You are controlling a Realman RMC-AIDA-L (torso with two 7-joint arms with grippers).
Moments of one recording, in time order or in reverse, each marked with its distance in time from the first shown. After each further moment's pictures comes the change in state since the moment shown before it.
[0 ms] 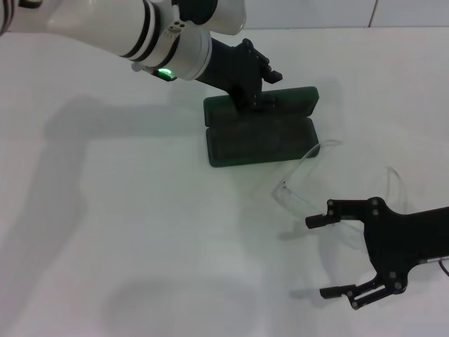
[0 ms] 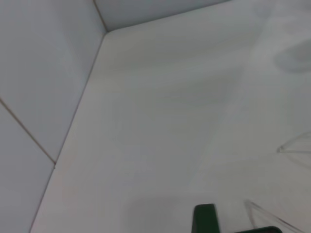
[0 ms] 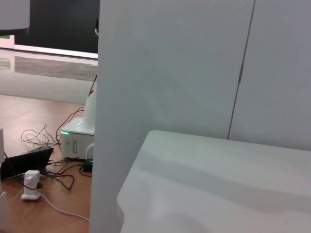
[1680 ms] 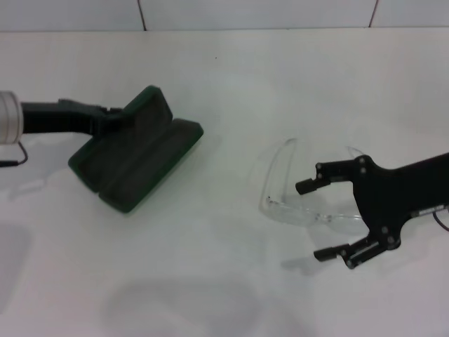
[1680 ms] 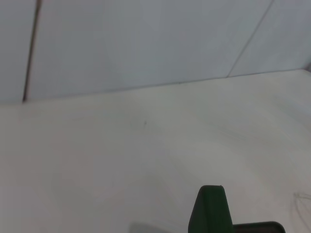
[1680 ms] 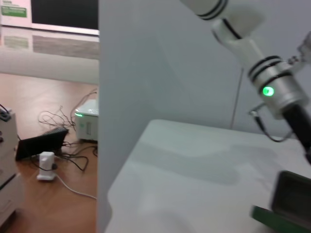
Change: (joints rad) left arm 0.402 0.022 0.002 -0.439 -0.291 0.389 -0.526; right arm 0.138 -0.049 -0.032 -0.028 0.002 0.013 0.147
